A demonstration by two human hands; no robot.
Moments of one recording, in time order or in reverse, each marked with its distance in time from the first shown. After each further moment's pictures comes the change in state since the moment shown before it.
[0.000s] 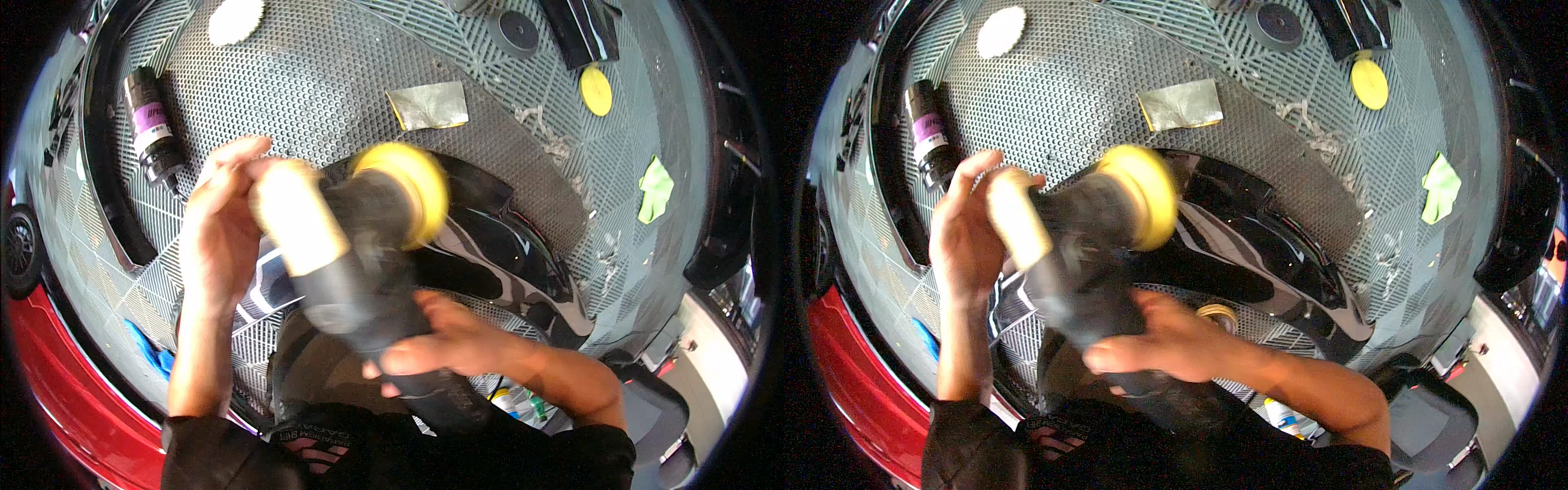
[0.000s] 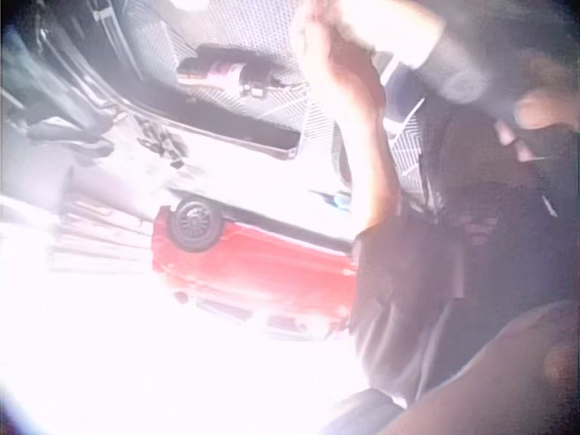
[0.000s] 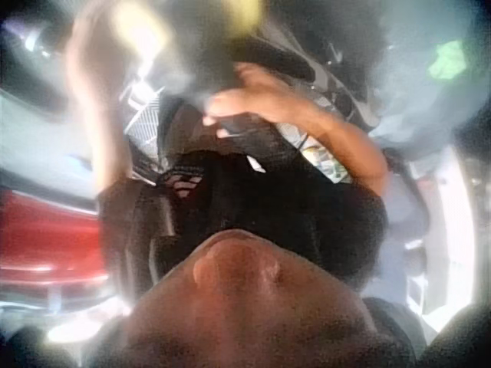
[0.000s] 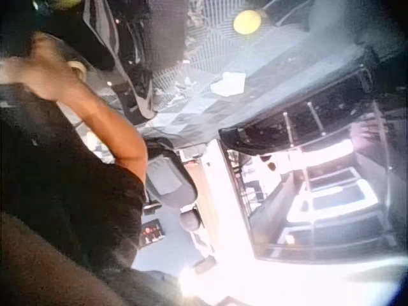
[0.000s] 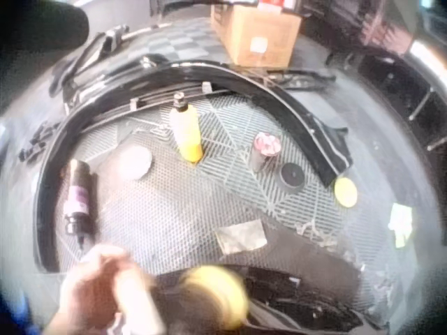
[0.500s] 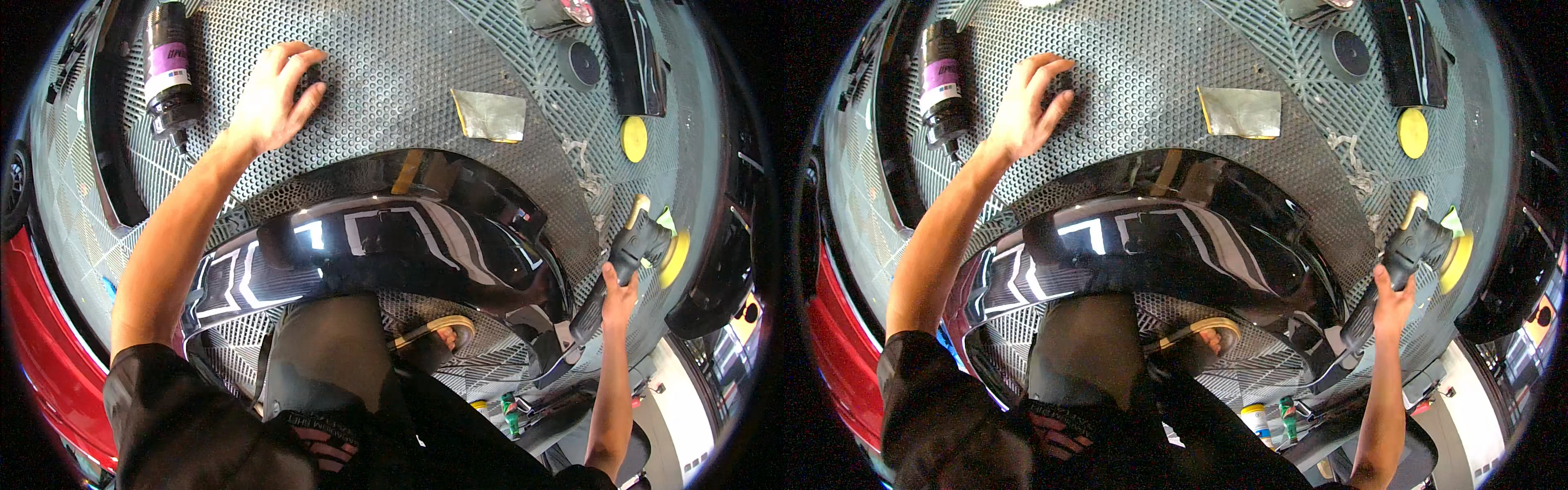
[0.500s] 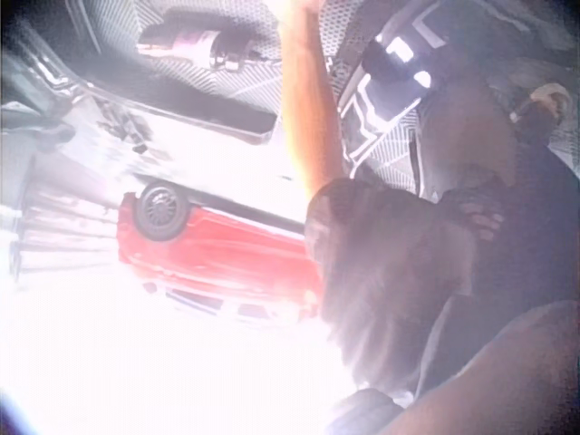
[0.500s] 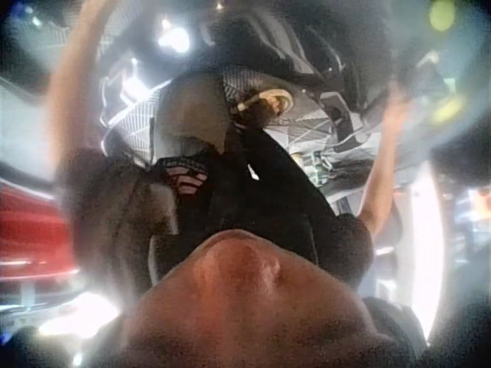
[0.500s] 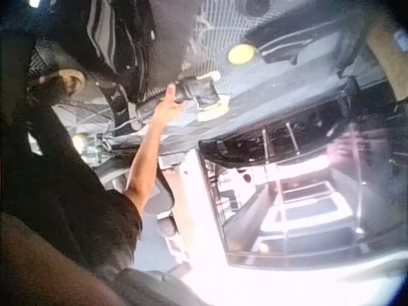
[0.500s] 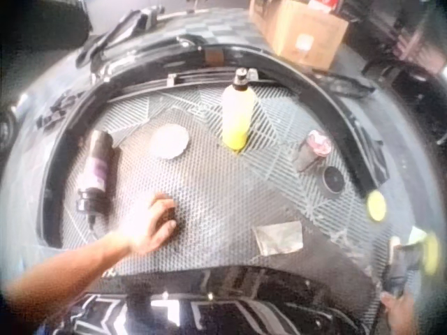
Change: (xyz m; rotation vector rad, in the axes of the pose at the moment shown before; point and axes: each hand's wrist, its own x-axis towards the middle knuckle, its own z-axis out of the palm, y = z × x) left_hand 0.142 -0.059 -0.125 1.589 -0.162 0.785; right_hand -0.180 0.013 -0.236 -0.863 1.669 -0.433
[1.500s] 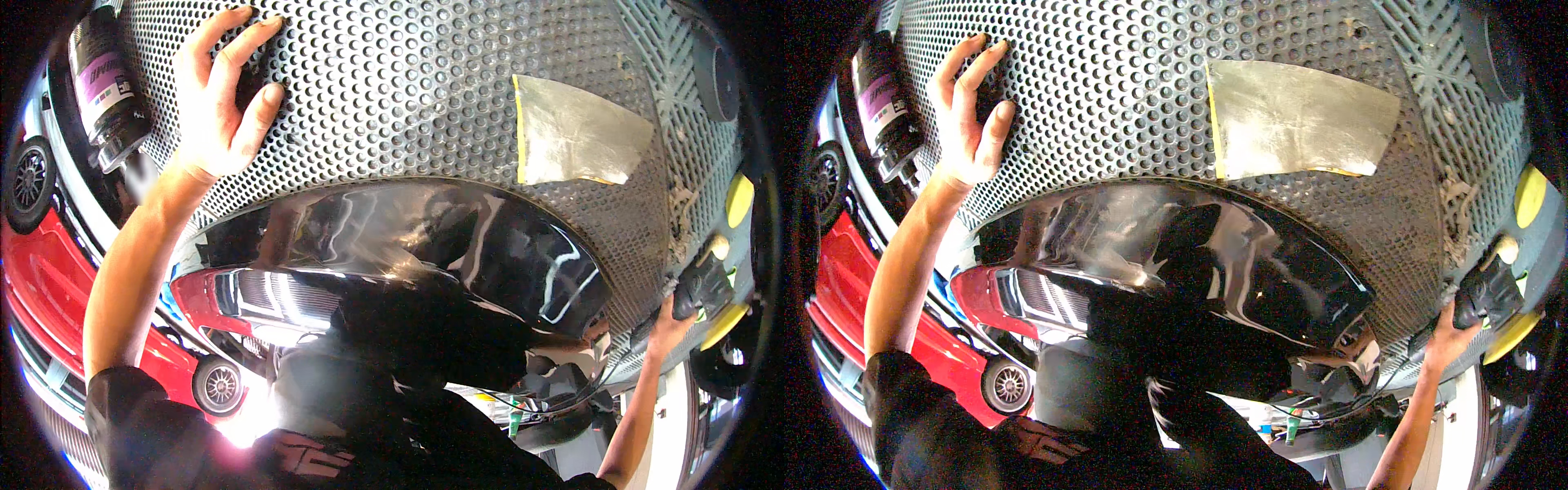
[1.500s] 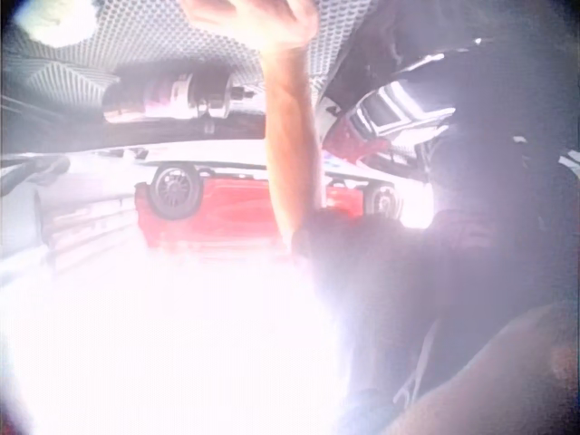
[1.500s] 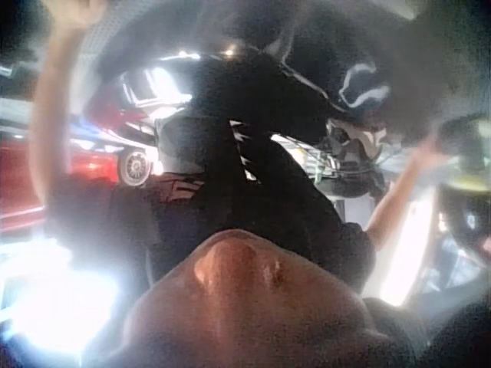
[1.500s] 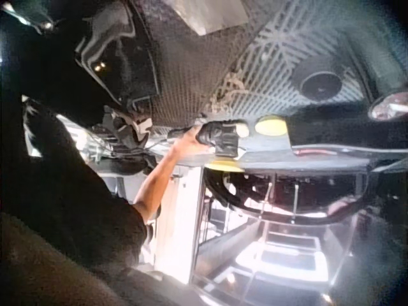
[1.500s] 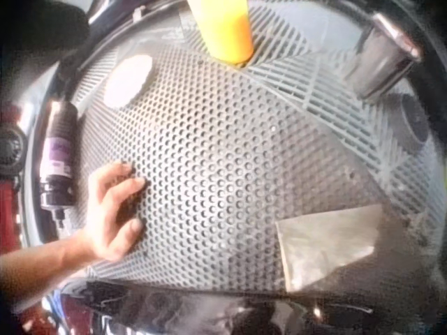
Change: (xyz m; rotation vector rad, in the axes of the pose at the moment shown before) left_hand -0.008 -0.016 0.029 0.215 -0.095 0.050; right_hand 0.122 0.111 0.010 -0.630 0.209 -0.075
